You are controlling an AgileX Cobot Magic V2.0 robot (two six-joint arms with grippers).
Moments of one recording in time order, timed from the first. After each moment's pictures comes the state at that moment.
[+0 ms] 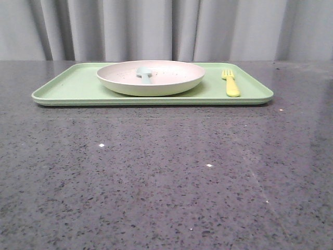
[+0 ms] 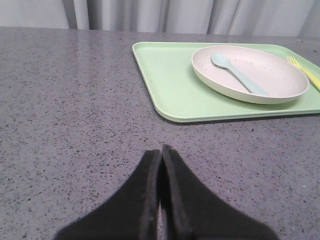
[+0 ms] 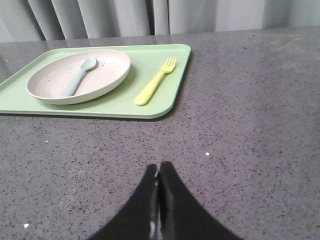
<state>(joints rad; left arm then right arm) -0.21 0.32 -0.26 -0.21 0.27 0.03 0.30 0.15 -0.31 0.04 0.44 0.19</state>
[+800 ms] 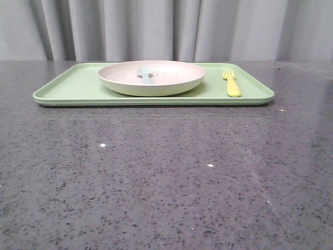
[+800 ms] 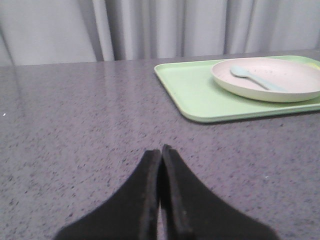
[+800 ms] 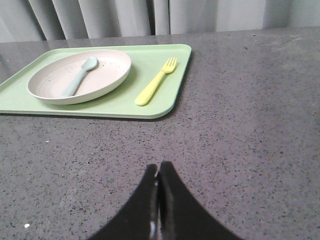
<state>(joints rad) -0.14 0.00 -0.06 -0.09 0.25 0.03 0.30 0.15 -0.31 0.03 0.44 0.19</state>
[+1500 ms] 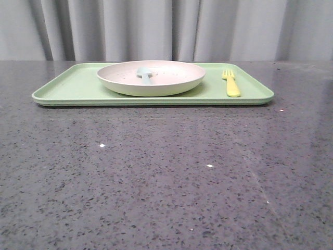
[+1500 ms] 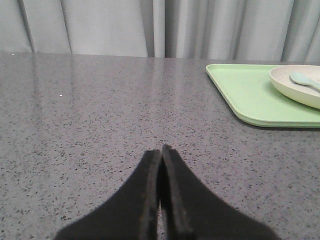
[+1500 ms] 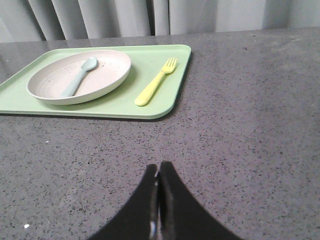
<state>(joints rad) 0.01 0.00 0.00 -0.09 0.17 -0.02 0.30 0.15 -0.31 0.03 0.44 0.19</state>
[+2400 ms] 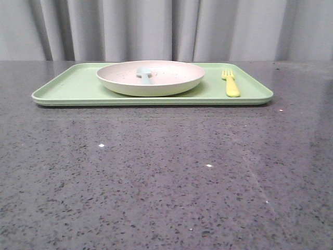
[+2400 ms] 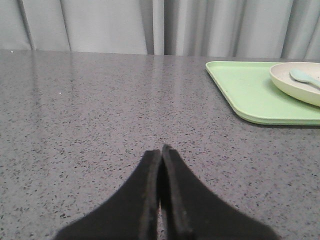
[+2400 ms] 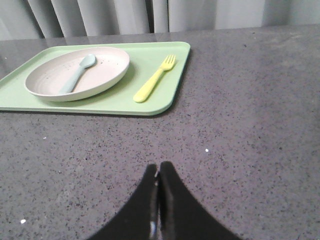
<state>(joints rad) 0.01 0.00 0.00 -0.09 0.17 -0.02 0.30 0.15 -0.29 0.03 0.44 0.19</state>
